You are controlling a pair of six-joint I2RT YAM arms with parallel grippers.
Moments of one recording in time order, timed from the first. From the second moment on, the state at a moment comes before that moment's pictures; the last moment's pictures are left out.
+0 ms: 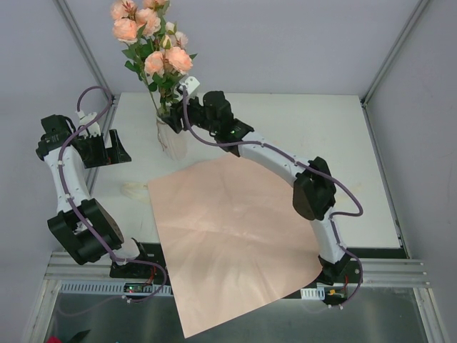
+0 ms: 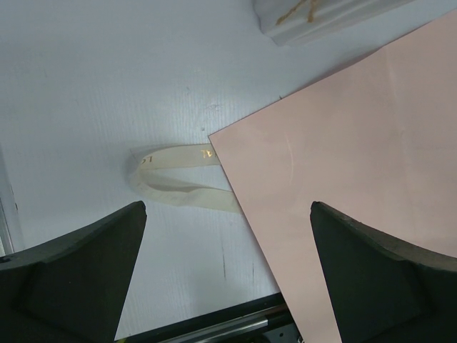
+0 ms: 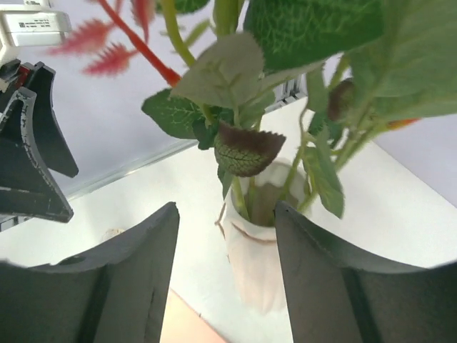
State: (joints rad) left arm 0.56 1.41 1.31 -0.99 0.65 0.29; right arm 0.88 2.16 1.97 0.19 -0.22 0.05
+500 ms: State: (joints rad) left arm 0.56 1.36 1.31 -1.02 0.65 0.29; right arm 0.85 2.02 2.04 0.11 -0.24 0.08
